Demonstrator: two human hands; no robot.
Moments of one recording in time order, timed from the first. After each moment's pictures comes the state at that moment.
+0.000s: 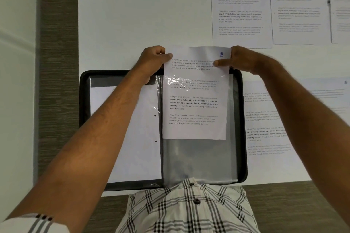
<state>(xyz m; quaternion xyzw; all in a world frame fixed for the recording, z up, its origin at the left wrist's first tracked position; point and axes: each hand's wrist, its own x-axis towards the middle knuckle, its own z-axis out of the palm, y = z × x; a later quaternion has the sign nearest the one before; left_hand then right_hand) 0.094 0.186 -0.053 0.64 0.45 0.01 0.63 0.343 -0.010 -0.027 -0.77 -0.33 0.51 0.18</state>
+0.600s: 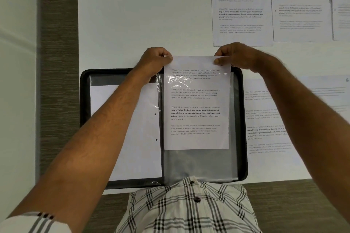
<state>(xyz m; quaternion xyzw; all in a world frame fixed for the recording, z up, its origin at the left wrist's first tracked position) 0.092 0.183 -0.056 0.69 0.43 0.00 0.58 0.340 -0.007 -0.024 -0.78 -0.36 0.49 0.17</state>
